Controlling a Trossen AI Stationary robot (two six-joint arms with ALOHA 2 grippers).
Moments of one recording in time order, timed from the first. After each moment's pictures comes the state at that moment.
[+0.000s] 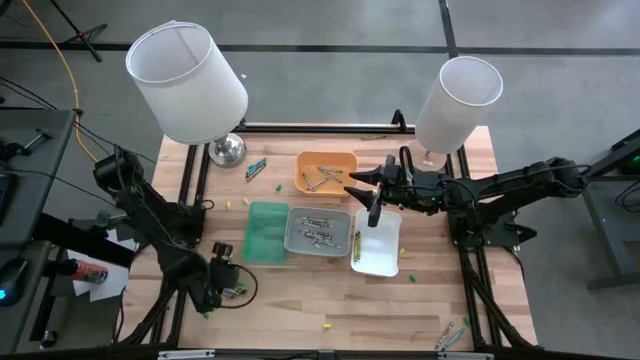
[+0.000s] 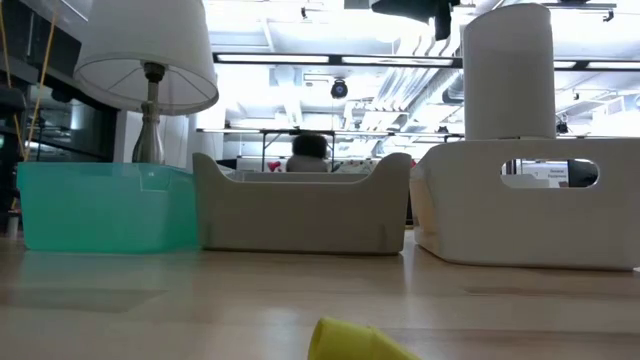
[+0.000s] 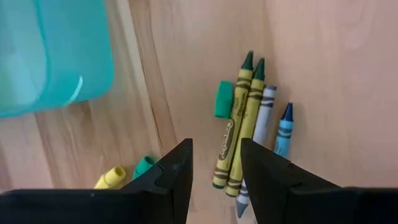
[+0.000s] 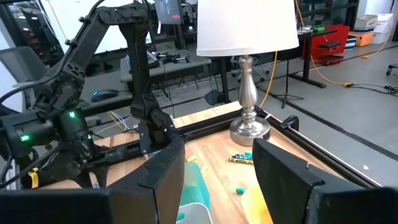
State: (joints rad) left arm -0.96 1.39 0.71 -0.71 -0.24 -0.72; right arm 0.13 1.17 0.82 0.27 0.42 0.18
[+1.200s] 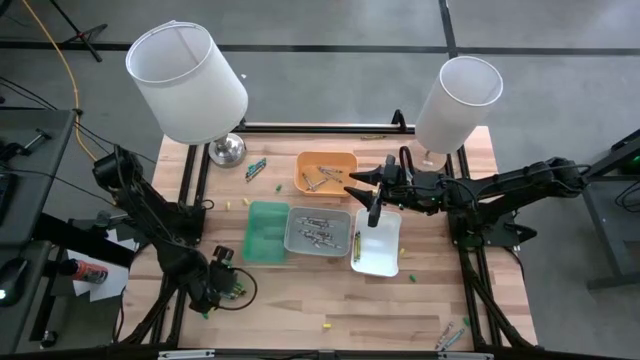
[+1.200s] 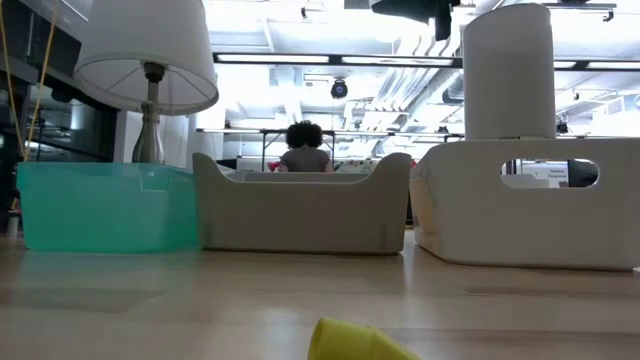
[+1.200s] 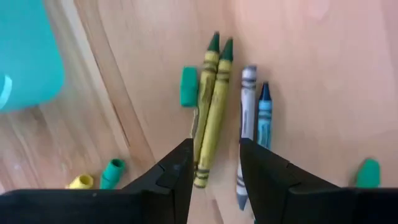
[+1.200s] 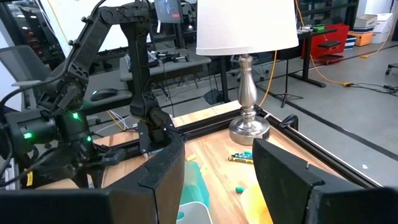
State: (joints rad) left arm -0.96 1.37 0.66 -0.63 -0.15 -0.63; right arm 0.13 1.17 0.82 0.27 0.42 0.18
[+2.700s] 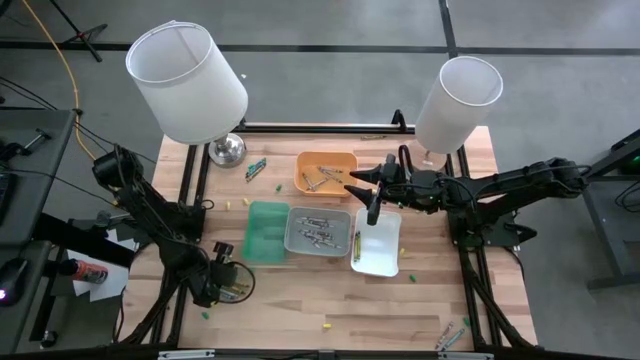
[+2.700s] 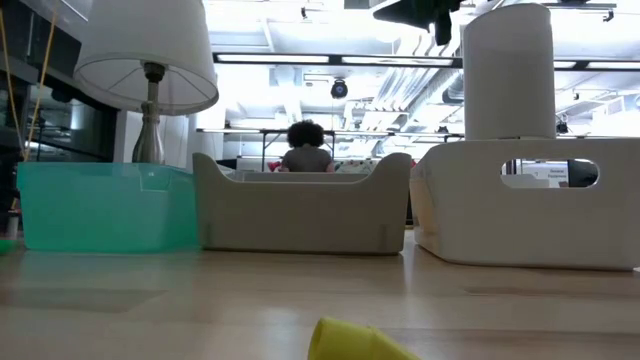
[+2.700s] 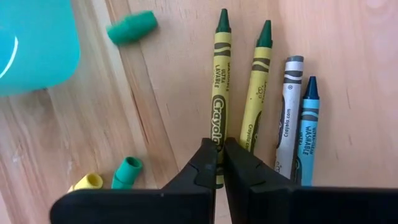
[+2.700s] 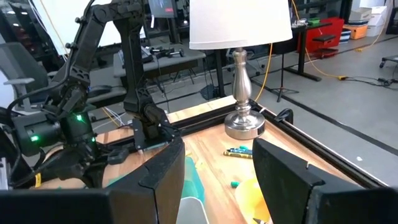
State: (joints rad) left arm -0.96 1.36 0.54 -0.53 -0.19 -0.68; right arm 0.12 1.17 0.82 0.24 0.42 0.20
